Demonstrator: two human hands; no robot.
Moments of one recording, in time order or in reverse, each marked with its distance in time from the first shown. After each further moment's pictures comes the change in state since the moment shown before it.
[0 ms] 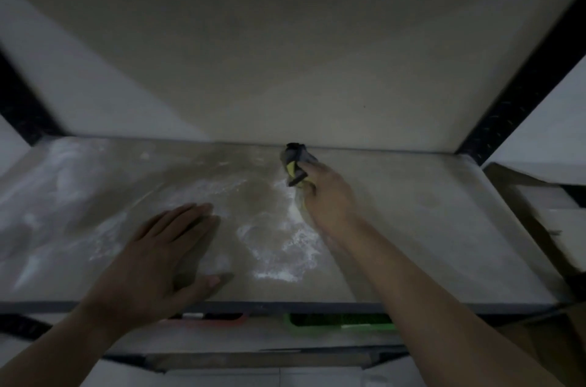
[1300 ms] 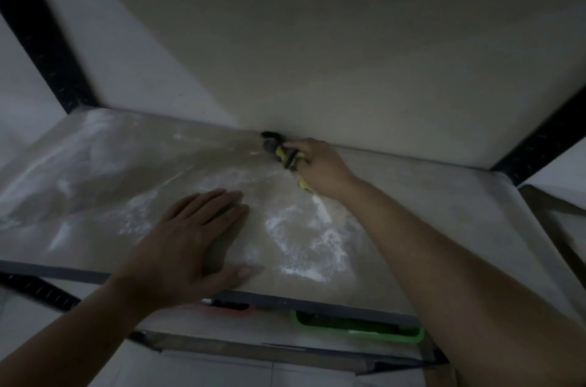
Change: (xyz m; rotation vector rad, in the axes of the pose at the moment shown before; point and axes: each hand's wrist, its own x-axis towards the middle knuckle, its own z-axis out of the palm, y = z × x) left_hand -0.011 0.029 -0.037 -0.100 0.132 0.027; right_hand 0.067 -0.031 0.031 -0.054 -0.248 -0.187
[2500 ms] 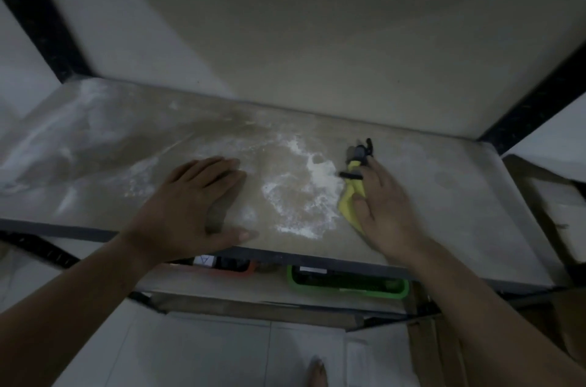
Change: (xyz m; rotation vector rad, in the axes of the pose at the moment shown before) left_hand -0.001 -0.004 0.006 0.039 0.023 0.002; right_hand -0.165 0.027 -0.030 -0.301 0.016 0.160
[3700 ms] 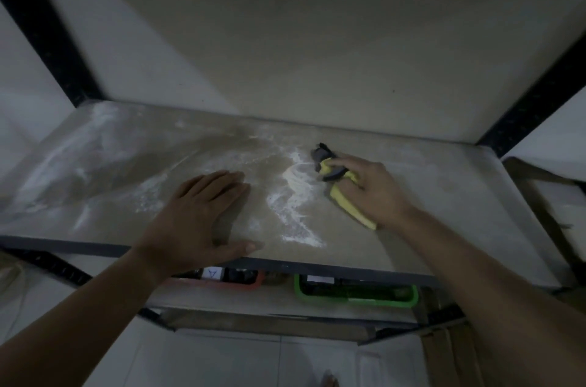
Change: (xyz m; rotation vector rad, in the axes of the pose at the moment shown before) left_hand 0.001 0.001 -0.001 0.011 0.017 -0.009; right_hand 0.051 -0.005 -0.005 0.372 0.069 -0.123
